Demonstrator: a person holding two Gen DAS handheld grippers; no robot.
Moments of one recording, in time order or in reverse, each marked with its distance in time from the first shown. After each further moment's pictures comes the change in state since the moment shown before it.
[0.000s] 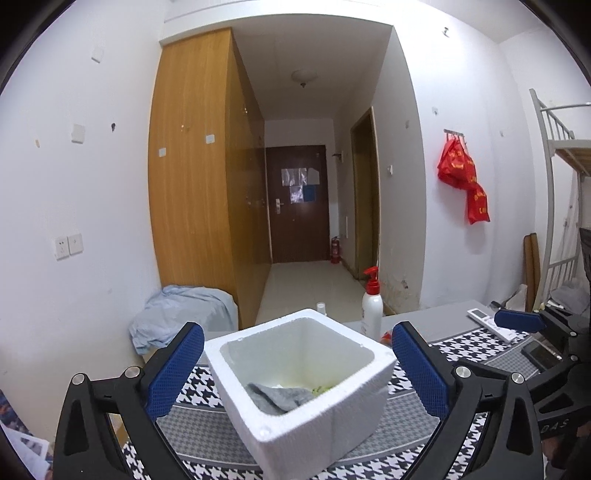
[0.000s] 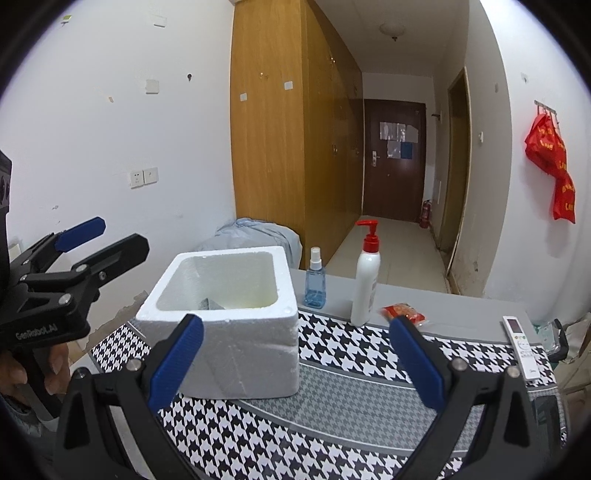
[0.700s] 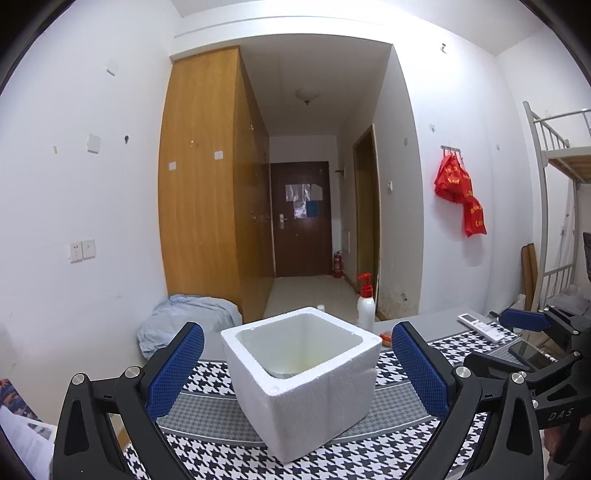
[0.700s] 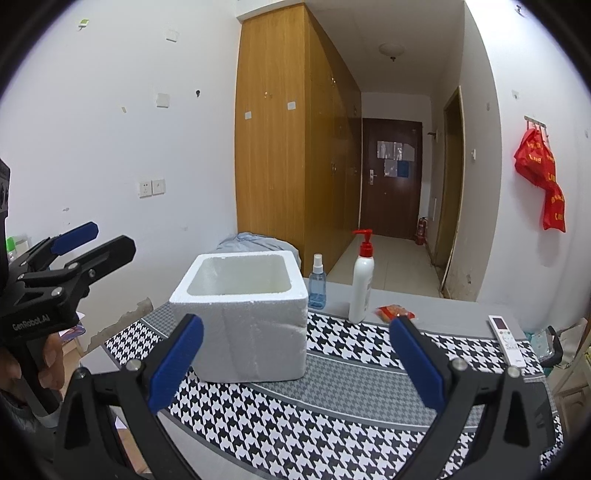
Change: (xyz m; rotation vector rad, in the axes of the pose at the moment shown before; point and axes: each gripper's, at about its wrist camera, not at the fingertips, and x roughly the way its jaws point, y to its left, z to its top) left arm -0.060 -0.001 -0.018 -0.012 -0.072 0.016; right arm -0.047 0.013 -0.027 -0.011 -0.071 -0.005
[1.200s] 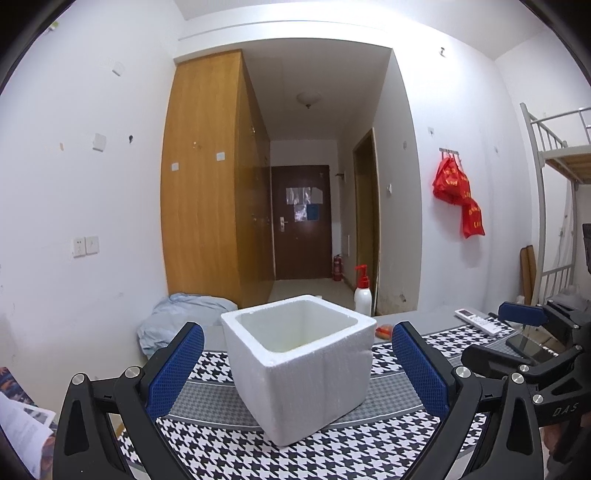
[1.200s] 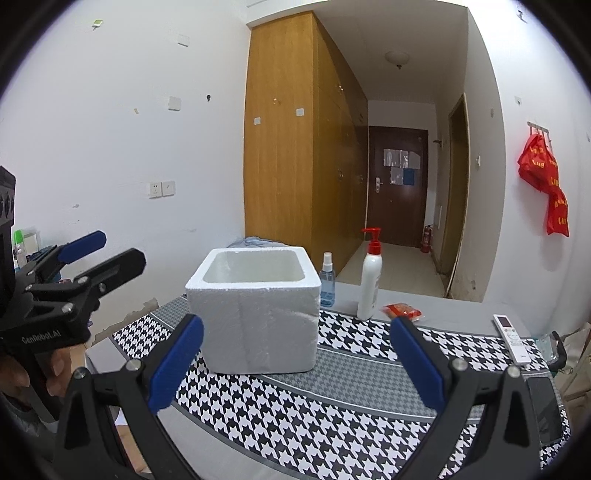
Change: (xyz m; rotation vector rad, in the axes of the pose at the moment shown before) left arm -0.017 -0.003 -0.030 -0.008 -0.021 0.004; right arm -0.011 0.009 -0.024 -0.022 -0.034 0.019
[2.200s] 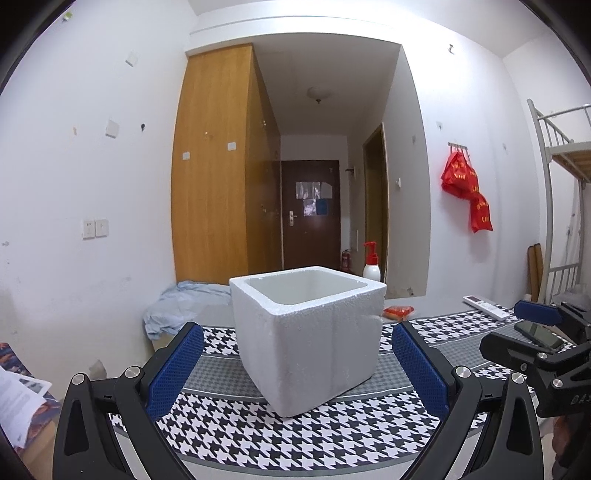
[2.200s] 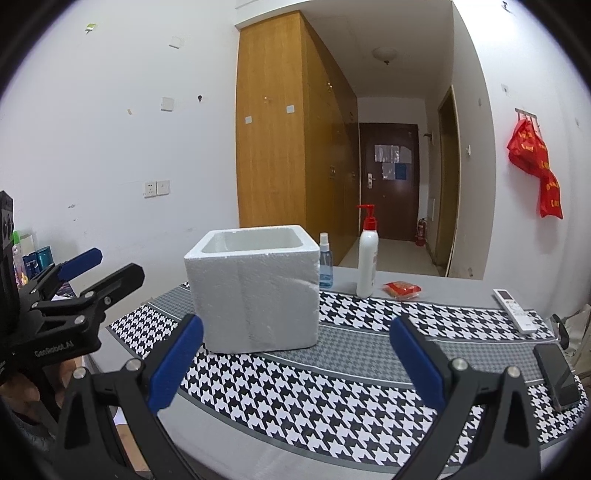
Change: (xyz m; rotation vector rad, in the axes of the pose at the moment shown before) left arm -0.007 0.005 -0.046 -0.027 0.019 0.030; right arm -0.006 0.006 -0.036 0.052 -0.003 -0.023
